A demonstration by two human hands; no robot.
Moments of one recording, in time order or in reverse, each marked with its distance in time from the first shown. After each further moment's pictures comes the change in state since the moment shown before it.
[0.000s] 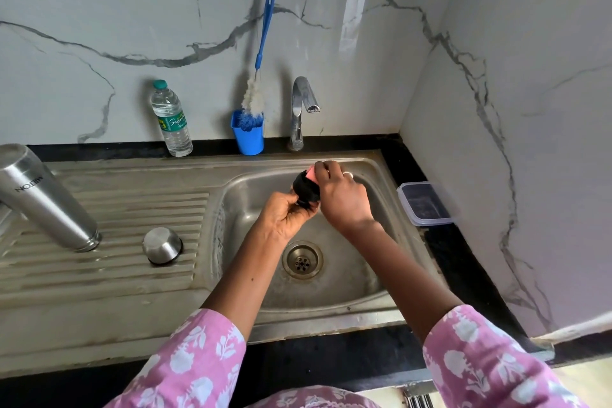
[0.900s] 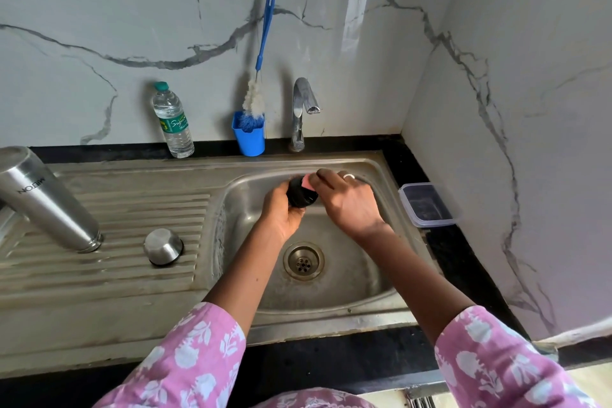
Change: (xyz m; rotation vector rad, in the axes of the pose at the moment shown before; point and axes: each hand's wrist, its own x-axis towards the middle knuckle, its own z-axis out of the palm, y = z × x) left_hand 0.004 0.000 0.007 0.168 0.095 0.220; right_hand -0.002 0.022 0.014 0.007 0.430 -0.328
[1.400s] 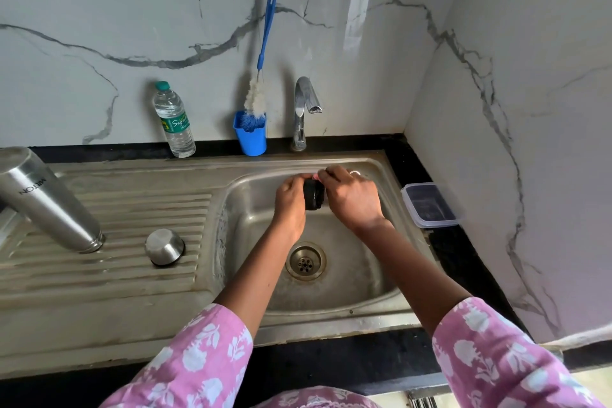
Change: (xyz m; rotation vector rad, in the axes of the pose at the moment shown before) left_hand 0.012 -0.017 0.005 0.385 0.004 0.343; right_hand 0.003 0.008 0.012 0.072 -0.079 0.171
